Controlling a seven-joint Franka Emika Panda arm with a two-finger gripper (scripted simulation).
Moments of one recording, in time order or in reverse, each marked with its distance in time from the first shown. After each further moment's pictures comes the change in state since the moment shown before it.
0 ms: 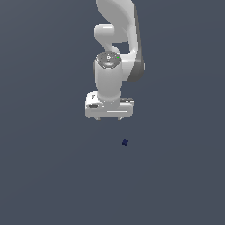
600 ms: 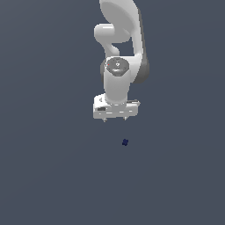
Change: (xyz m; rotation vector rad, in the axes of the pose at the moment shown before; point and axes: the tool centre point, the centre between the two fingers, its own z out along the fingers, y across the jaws) arm -0.013 -0.029 0.018 0.012 -0.051 -0.066
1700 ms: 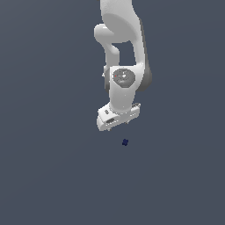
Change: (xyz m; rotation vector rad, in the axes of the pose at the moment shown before) arm 0.024 -0.014 0.024 -0.013 0.007 -0.335
